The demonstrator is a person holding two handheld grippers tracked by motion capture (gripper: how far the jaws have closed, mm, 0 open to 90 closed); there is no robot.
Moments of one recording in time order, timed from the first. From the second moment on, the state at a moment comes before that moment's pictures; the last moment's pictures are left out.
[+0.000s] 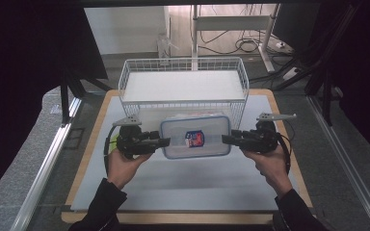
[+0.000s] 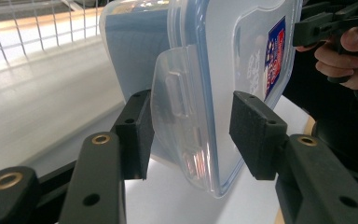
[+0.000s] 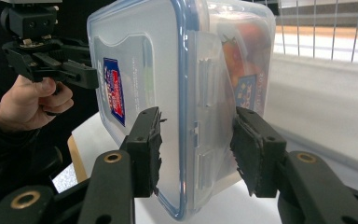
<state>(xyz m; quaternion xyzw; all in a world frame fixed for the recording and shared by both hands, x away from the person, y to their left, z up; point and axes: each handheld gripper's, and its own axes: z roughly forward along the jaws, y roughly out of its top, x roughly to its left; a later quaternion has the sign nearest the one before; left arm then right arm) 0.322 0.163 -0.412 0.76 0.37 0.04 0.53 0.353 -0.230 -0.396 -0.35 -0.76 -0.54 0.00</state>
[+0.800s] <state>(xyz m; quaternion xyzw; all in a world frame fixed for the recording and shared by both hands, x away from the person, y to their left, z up) 0.356 0.184 -0.346 0.76 0.36 0.07 0.54 0.388 -0.209 -0.339 -0.34 -0.75 -0.57 -0.02</state>
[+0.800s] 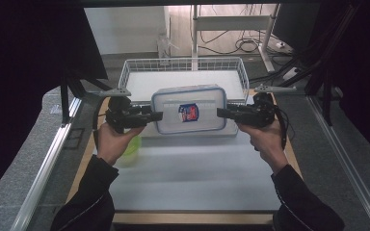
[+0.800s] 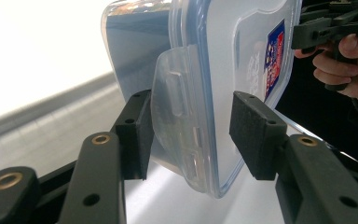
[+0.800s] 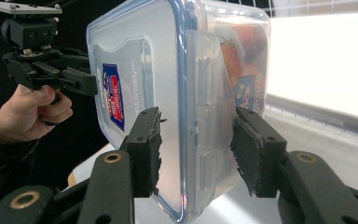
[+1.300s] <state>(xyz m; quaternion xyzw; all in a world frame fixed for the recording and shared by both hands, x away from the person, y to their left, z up) 0.398 0.200 -0.307 0.75 0.37 0.08 0.55 0.430 -0.194 -0.309 -0.34 -0.73 -0.59 -0.02</state>
